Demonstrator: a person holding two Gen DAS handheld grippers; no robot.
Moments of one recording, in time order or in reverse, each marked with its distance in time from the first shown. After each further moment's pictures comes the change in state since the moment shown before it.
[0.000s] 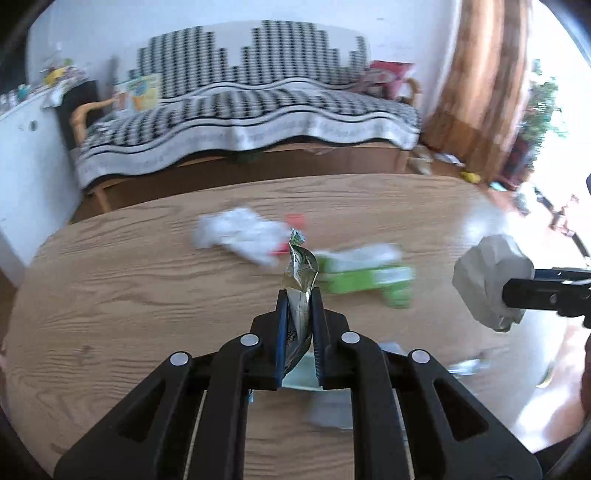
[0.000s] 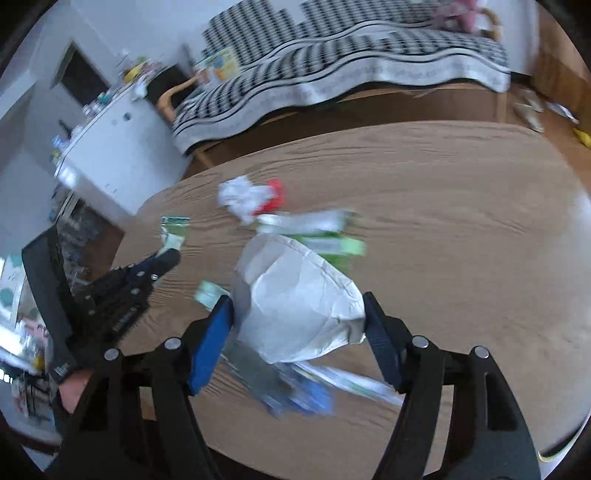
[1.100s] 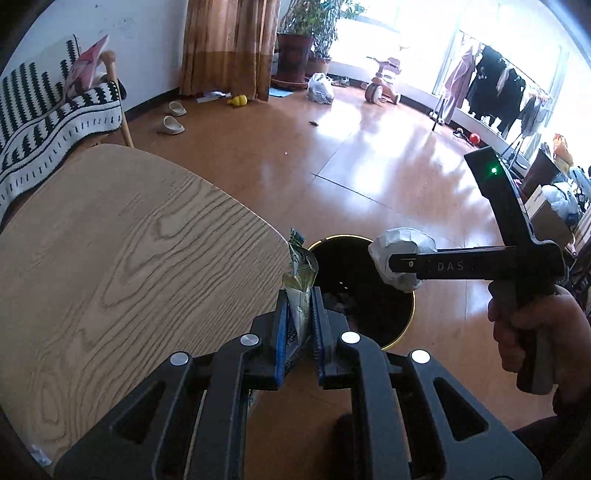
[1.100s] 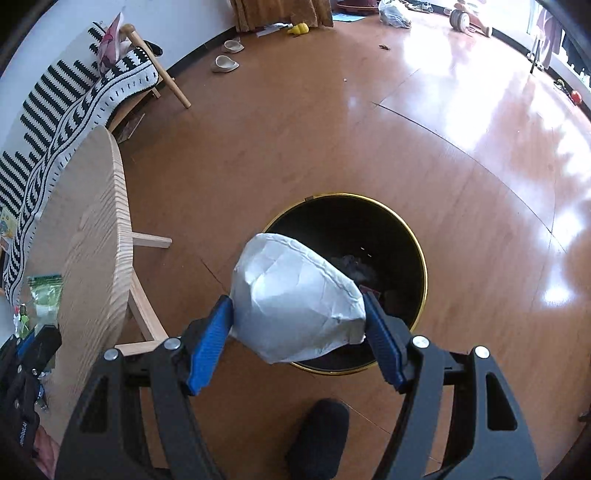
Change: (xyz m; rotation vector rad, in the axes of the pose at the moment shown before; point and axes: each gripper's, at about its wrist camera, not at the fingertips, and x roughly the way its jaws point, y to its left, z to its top) left arm 0.077 -0.492 -0.078 0.567 0.173 -0.552; right arm -0.183 -0.425 -0.252 0.715 -0.077 -0.507
